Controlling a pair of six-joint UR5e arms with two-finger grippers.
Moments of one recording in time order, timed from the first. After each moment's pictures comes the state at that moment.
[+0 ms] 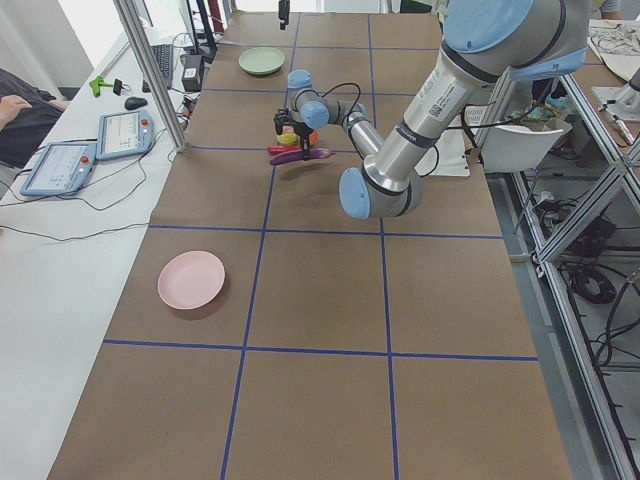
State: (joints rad) left arm -0.62 -2.39 -1.44 -1.56 -2.00 -1.25; right arm 1.19 -1.18 1.80 -1.58 2.42 0.76
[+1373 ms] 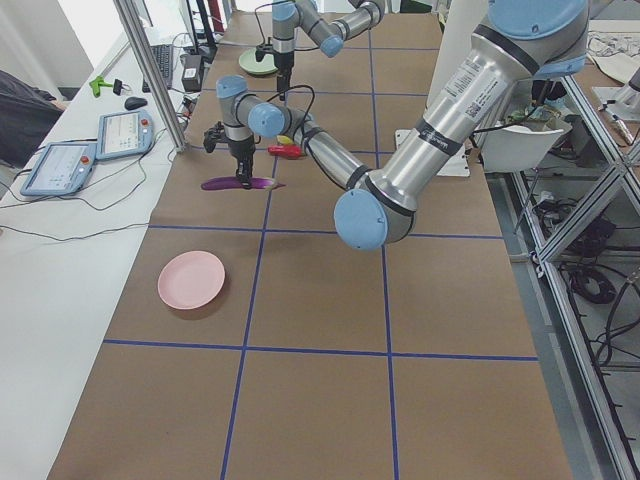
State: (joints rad) left arm -1.02 -2.23 -1.50 -1.41 -2.12 -0.65; right arm 0.77 -0.78 1.53 -1.58 2.07 1.12
